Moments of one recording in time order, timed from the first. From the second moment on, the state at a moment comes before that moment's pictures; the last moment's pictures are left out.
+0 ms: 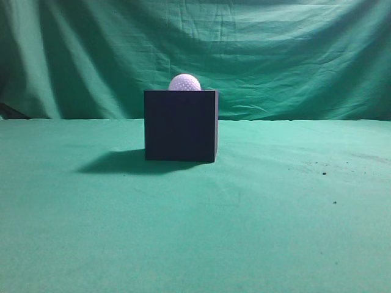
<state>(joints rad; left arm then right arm) -0.10 -0.02 0.02 0.09 0.36 -0.03 0.62 1.64 -1.83 0.17 1.25 -0.05</state>
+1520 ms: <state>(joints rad) -0.10 -0.02 0.02 0.09 0.36 -0.03 0.29 0.30 -0.39 -0.04 0.46 -0.02</state>
